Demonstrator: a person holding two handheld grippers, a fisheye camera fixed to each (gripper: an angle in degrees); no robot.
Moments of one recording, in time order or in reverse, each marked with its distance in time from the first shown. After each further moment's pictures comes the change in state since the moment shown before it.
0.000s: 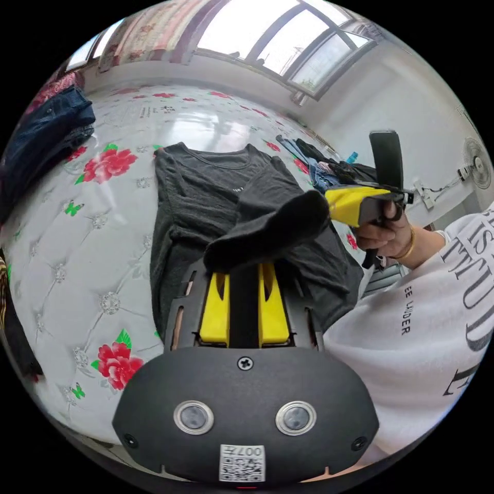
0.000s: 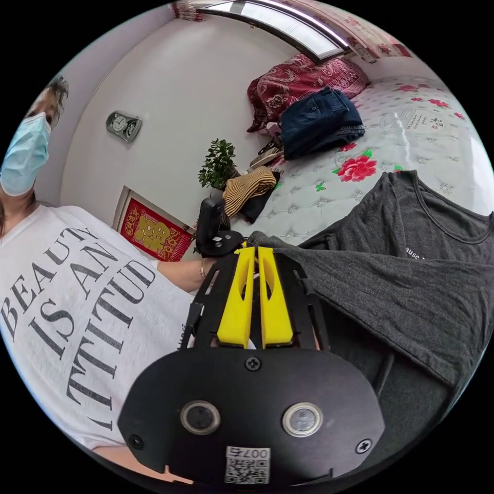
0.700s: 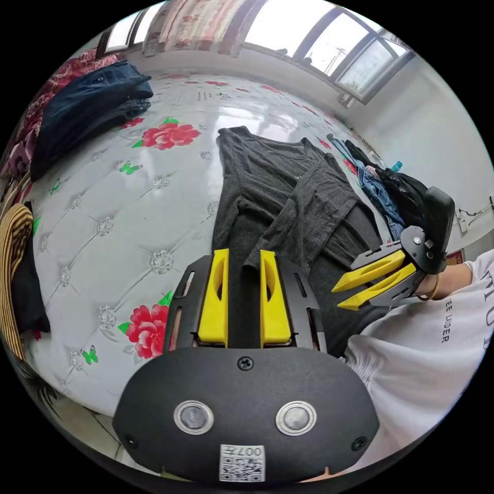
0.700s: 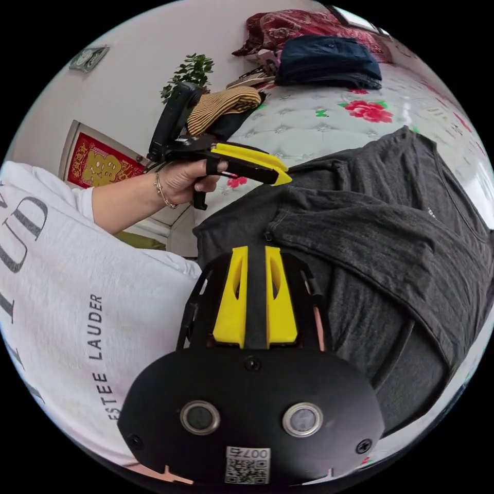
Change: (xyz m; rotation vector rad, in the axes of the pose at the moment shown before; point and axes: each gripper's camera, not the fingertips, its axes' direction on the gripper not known) left arm 0.001 0.031 0.023 -0.111 -0.159 -0.118; right arm -0.023 0.030 0.110 -0.319 0.292 0.033
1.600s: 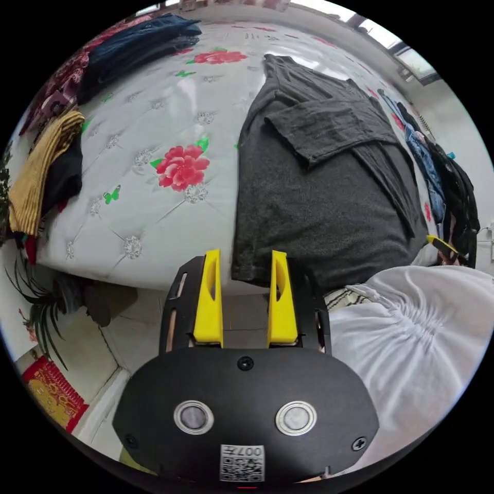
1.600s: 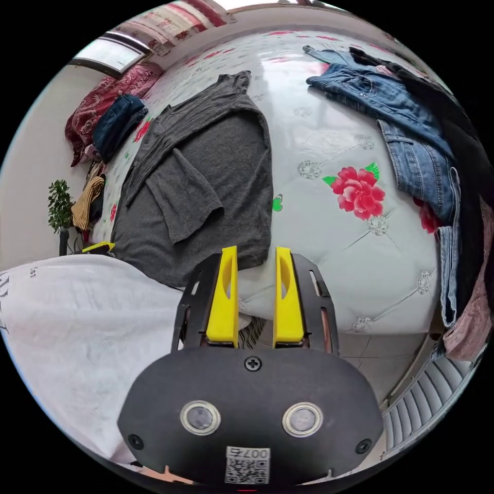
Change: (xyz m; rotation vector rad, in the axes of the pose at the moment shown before) left arm 0.051 0.106 -0.038 -0.304 -0.296 -0.142; right arm 0.007 0.315 -0.084 0.102 0.322 0.781
